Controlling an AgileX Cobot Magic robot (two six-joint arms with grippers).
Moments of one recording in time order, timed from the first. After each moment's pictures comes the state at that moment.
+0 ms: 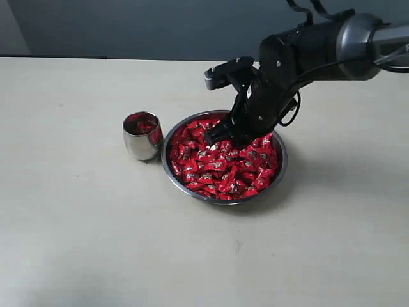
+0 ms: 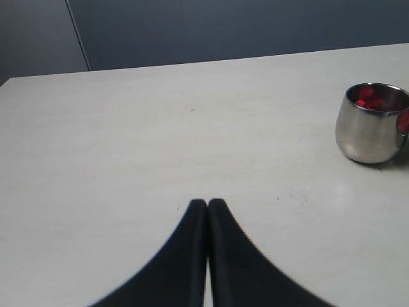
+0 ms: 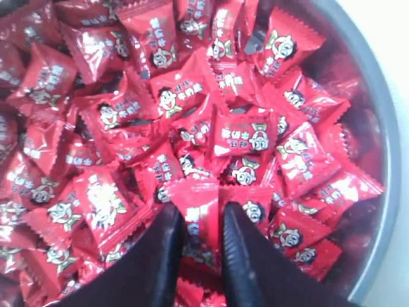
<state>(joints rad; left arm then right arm) 0.11 0.00 0.01 0.03 0.34 0.03 0.68 1.94 -1.30 0.01 0.65 -0.03</state>
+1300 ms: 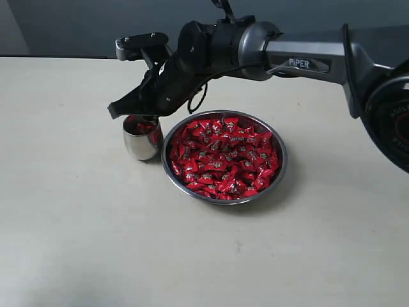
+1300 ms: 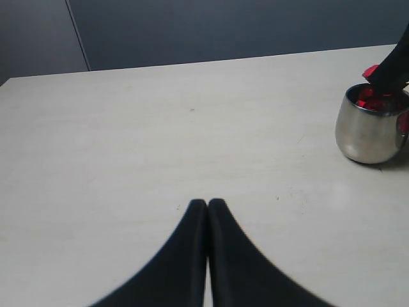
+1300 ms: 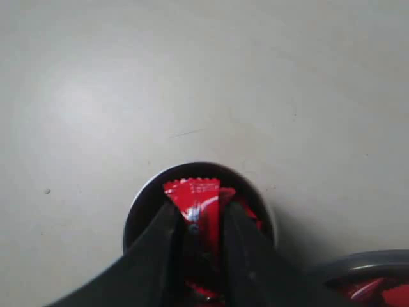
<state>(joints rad) 0.11 0.00 0.01 0.03 0.34 0.03 0.83 2.23 -1.75 0.38 0.55 -0.23</state>
